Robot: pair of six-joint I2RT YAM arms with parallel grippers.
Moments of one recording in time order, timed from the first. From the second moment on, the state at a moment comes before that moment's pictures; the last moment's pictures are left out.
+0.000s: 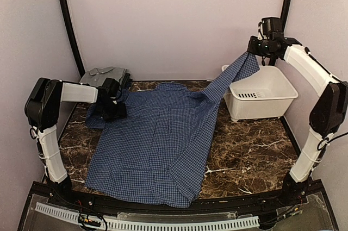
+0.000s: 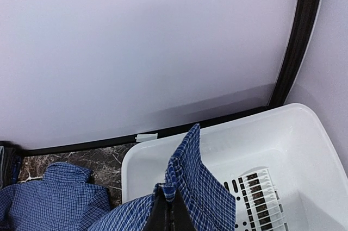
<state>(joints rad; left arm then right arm) -0.28 1.94 1.26 -0.43 -0.07 -0.56 0.21 1.76 1.85 -0.55 0.18 0.29</state>
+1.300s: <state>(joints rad) -0.41 1.90 1.39 -0.50 0.13 -0.47 0.56 1.37 0.96 -0.65 0.43 0.47</state>
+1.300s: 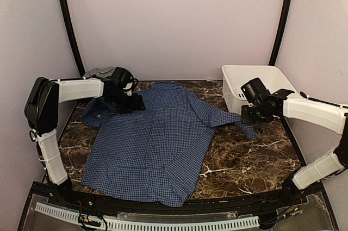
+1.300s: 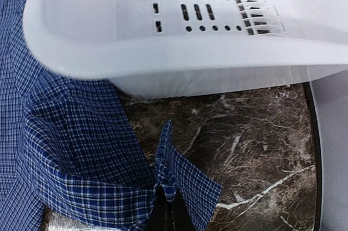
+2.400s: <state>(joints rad) -0.95 1.75 1.10 -0.57 0.39 -0.61 0.37 1.27 0.87 -0.48 0.32 0.42</state>
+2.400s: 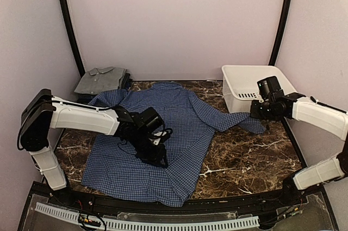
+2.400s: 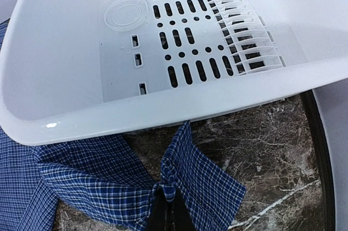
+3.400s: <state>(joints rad) -1.17 1.92 1.46 -0.55 0.52 -0.45 0.37 1.26 0.88 -0.45 0.30 0.39</state>
